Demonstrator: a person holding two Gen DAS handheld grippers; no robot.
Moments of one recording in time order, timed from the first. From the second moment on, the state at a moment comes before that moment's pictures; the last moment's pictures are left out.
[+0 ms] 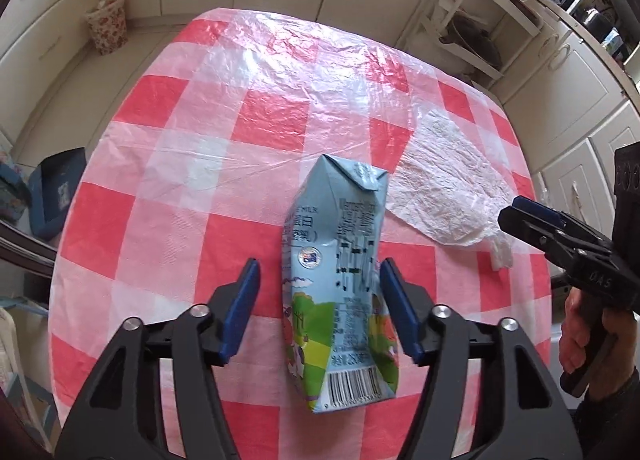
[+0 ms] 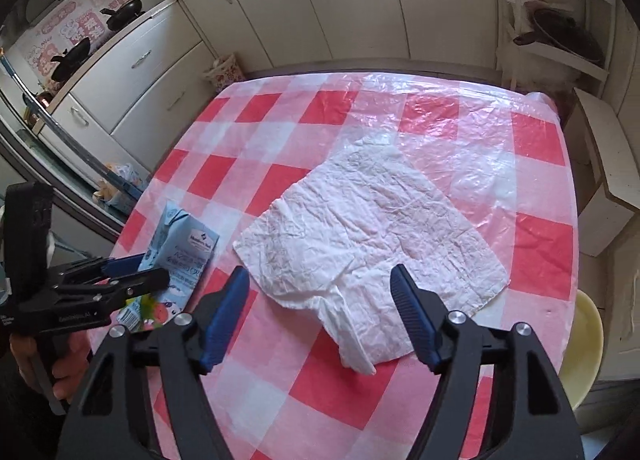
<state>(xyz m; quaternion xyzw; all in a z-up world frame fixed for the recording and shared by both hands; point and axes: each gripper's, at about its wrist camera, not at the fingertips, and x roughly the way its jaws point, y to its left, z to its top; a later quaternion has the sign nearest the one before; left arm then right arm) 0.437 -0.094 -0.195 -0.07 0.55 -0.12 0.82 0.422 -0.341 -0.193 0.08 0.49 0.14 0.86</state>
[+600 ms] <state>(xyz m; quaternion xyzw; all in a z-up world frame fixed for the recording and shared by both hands) 0.436 -0.105 -0.185 -0.08 0.52 -0.15 0.84 0.422 -0.352 -0.203 0.03 0.48 0.10 0.87</state>
